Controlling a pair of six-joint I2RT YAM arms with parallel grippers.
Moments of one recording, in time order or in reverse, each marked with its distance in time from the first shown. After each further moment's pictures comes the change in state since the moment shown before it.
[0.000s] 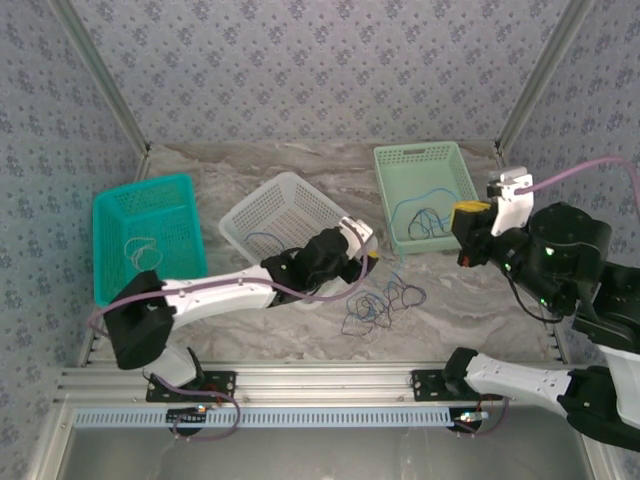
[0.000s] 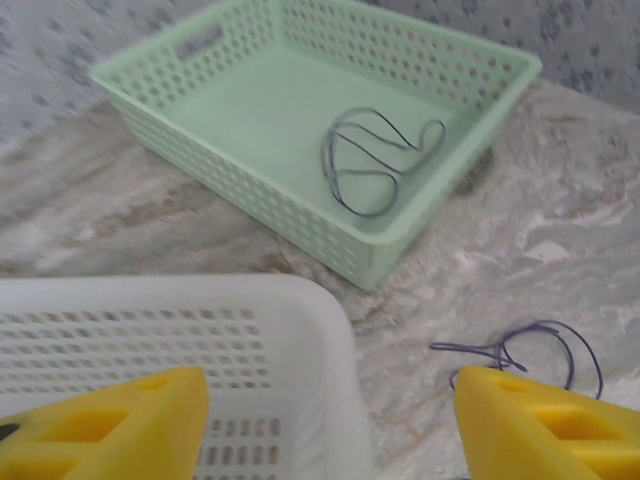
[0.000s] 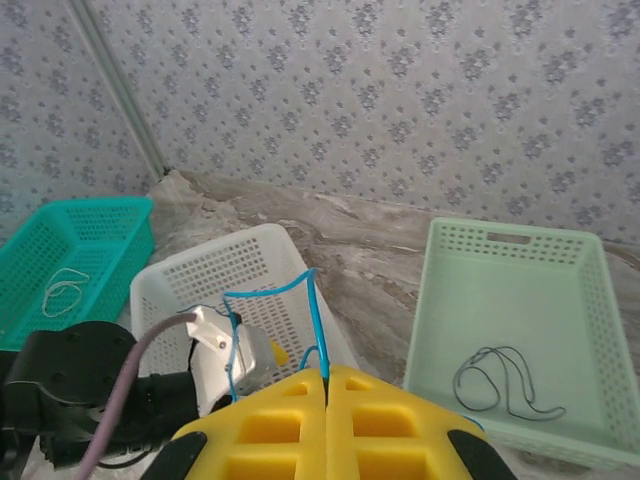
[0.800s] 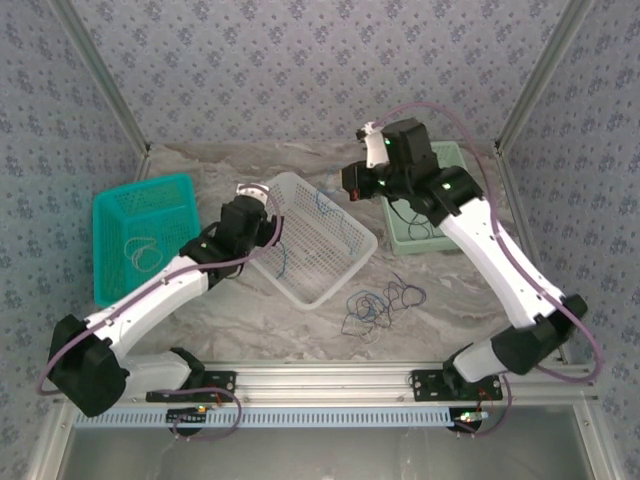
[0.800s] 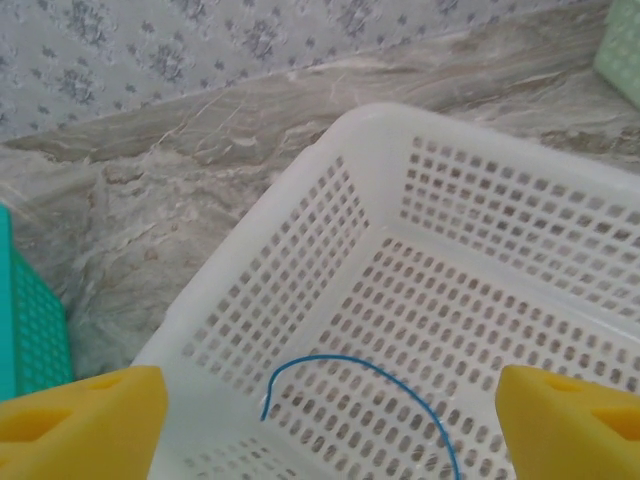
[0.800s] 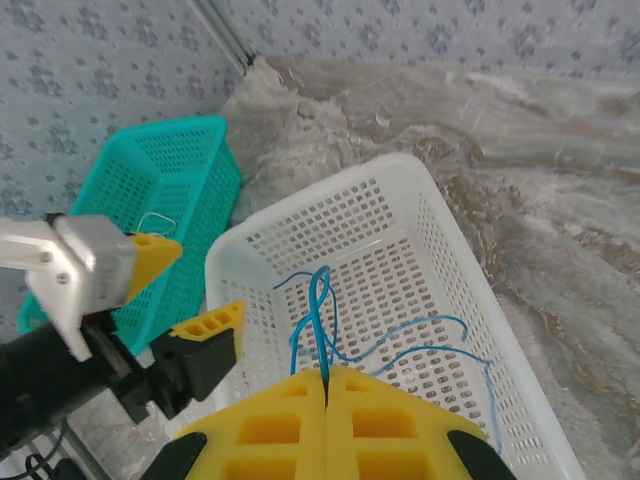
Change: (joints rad) left arm 0.450 -0.302 -0.097 -0.384 -0.160 -0.063; right arm -0.338 0.544 -0.137 0.447 -0.659 0.050
